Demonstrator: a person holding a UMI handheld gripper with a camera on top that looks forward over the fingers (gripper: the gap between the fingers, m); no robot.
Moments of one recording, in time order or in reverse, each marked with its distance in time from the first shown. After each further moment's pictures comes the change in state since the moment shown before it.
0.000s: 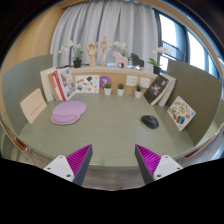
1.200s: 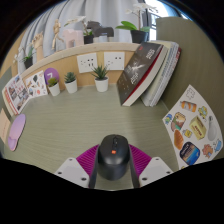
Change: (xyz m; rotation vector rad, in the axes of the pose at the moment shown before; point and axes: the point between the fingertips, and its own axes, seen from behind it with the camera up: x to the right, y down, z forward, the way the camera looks) arm 0.241 -0.054 0.299 -0.162 -0.005 0.096
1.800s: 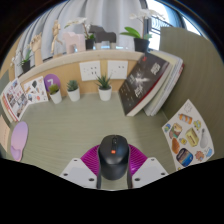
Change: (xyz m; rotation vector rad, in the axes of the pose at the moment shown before) arm -0.026 -0.038 -0.023 -0.012 0.065 0.012
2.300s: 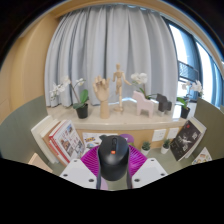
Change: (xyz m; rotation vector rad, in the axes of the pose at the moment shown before) arm -0.351 -0.202 -0.174 0.391 -0.138 -0.048
